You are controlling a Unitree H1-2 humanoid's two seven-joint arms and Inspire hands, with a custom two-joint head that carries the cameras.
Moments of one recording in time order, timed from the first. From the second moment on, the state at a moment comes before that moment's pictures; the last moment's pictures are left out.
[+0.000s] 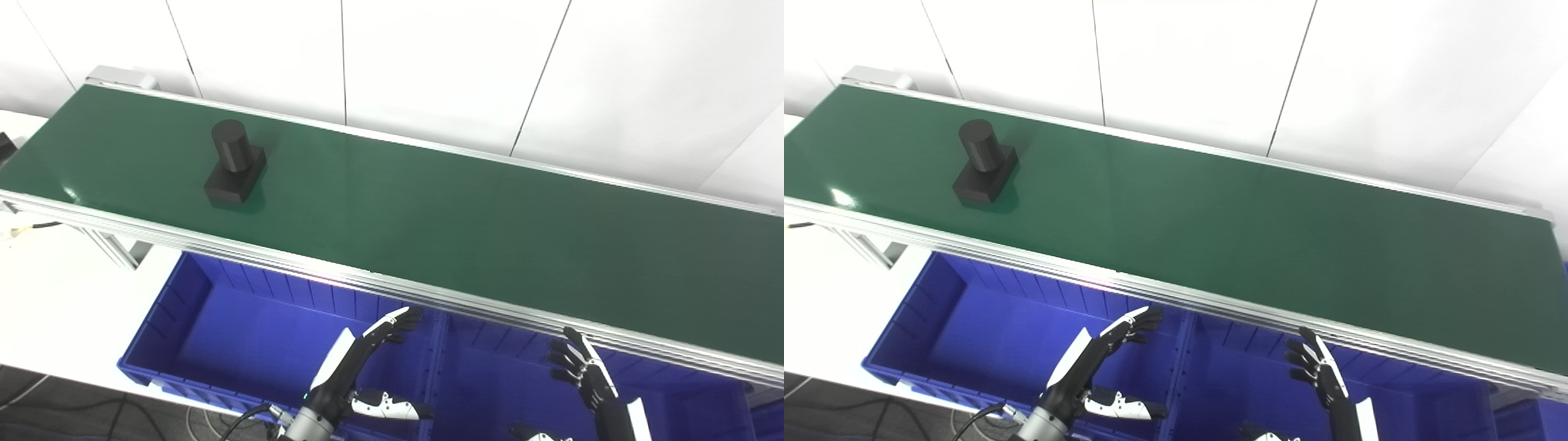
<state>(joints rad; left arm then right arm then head) 0.28 0.10 -0.44 0.16 0.28 -0.43 0.22 0.40 -0.17 0.15 -0.07 -0.19 -0.41 0.00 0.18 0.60</state>
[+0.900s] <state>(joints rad) 0.19 0.15 -0.60 0.28 0.26 -0.43 0.46 0.35 -0.19 0.20 -0.13 -0.15 -0.41 -0.12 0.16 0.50</state>
